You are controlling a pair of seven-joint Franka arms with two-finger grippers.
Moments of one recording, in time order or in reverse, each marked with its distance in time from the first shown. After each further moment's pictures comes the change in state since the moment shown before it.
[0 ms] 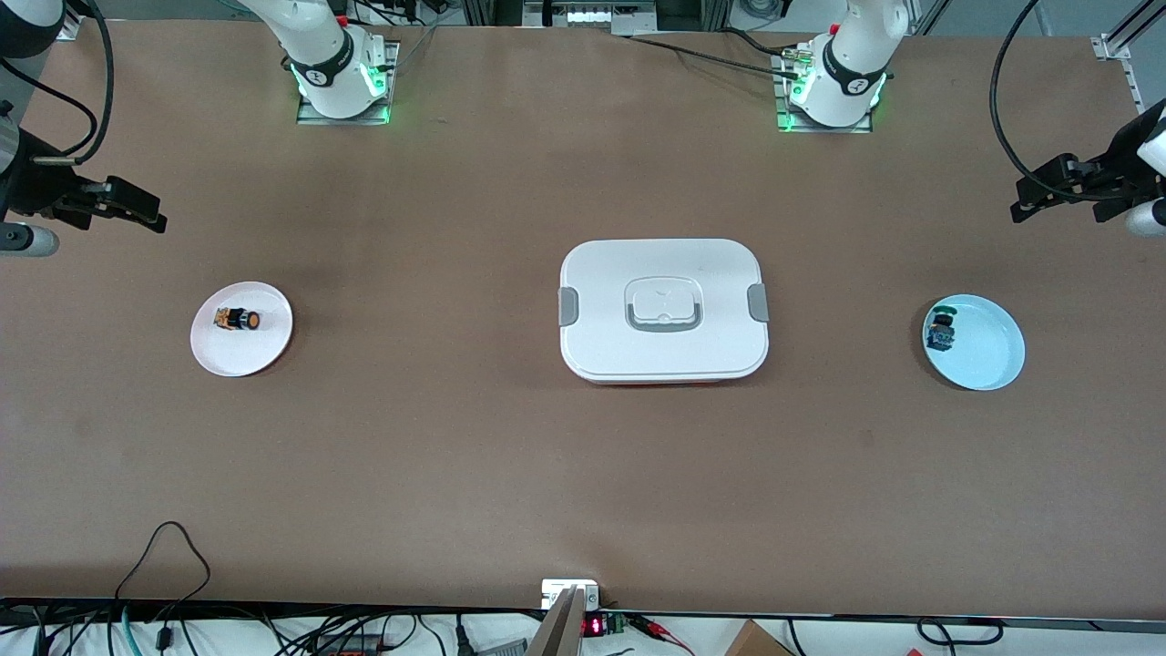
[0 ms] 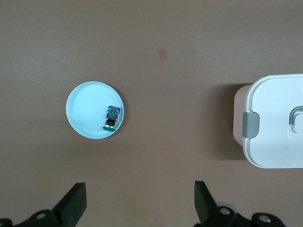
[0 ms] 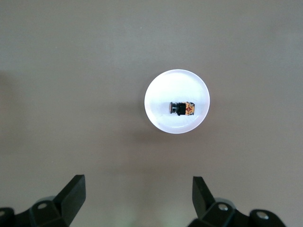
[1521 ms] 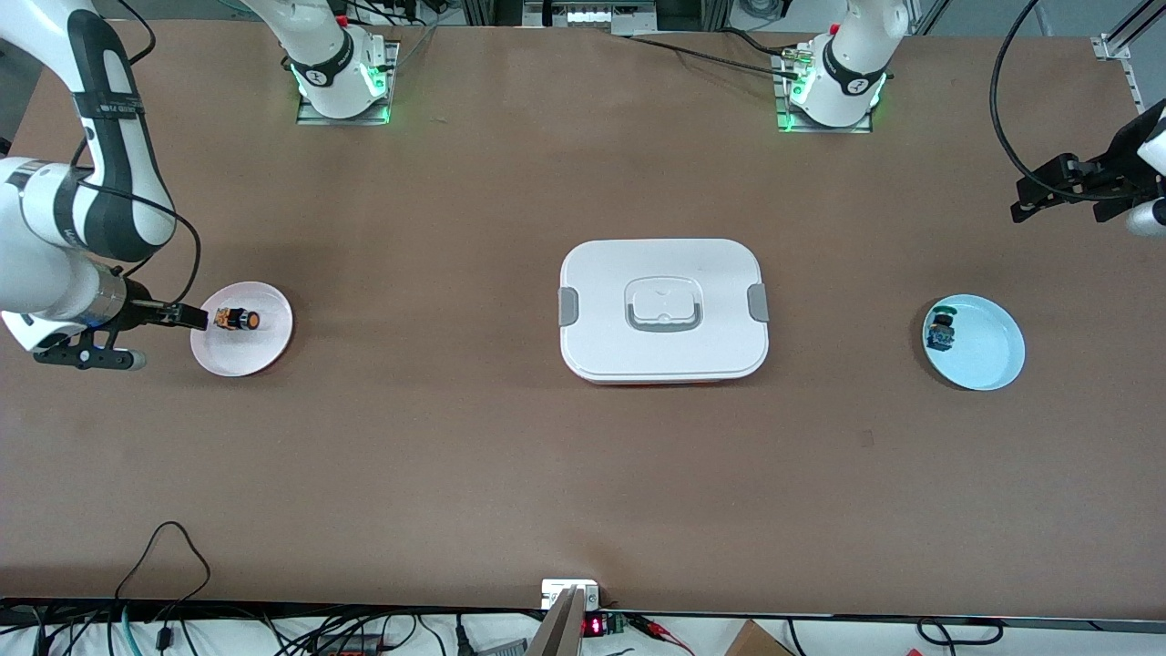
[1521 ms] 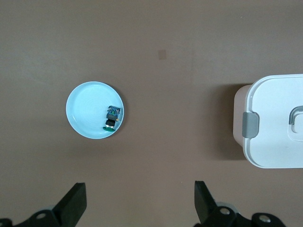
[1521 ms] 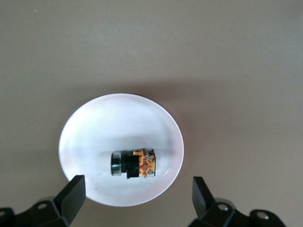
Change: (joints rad) left arm 0.000 0.000 0.000 0.001 0.000 0.000 0.000; right arm -0.141 0.320 -0.010 -0.270 -0.070 0.592 -0.078
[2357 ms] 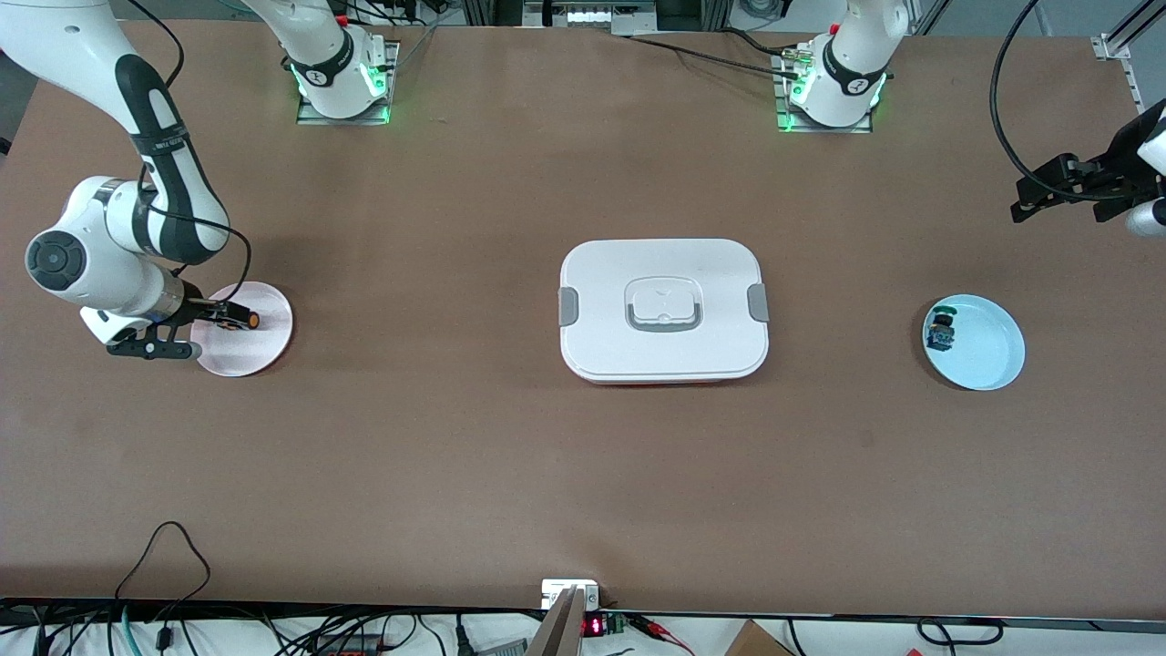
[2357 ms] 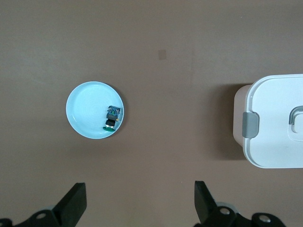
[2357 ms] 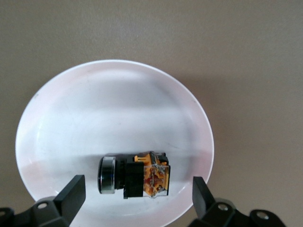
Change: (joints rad) left arm 0.000 0.000 0.000 0.000 0.000 0.000 0.000; right arm -0.004 0.076 0.008 -0.152 0.000 0.206 -0.005
